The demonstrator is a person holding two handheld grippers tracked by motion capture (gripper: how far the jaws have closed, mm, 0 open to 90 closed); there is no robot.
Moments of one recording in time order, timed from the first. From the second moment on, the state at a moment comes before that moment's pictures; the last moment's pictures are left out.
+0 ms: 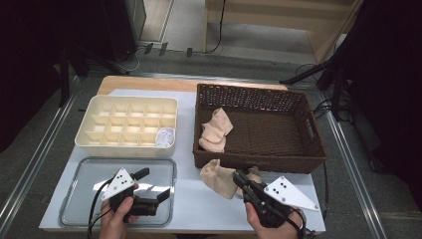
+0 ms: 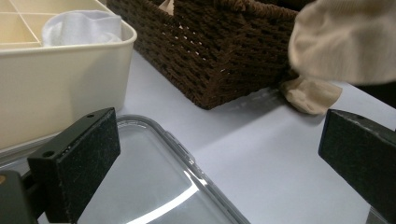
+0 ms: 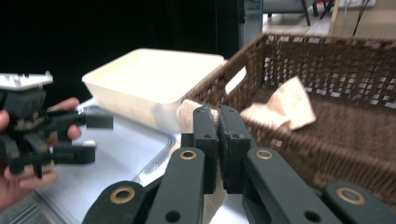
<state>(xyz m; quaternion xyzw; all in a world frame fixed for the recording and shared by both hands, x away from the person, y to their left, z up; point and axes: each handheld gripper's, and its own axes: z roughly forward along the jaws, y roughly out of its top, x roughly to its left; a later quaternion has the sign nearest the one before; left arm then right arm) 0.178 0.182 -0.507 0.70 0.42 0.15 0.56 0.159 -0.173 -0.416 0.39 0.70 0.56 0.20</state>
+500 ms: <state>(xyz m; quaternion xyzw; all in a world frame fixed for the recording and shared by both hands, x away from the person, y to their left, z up) 0.182 0.171 -0.504 0.70 0.41 0.13 0.57 0.150 -0.169 -0.471 0.40 0.72 0.54 0.17</state>
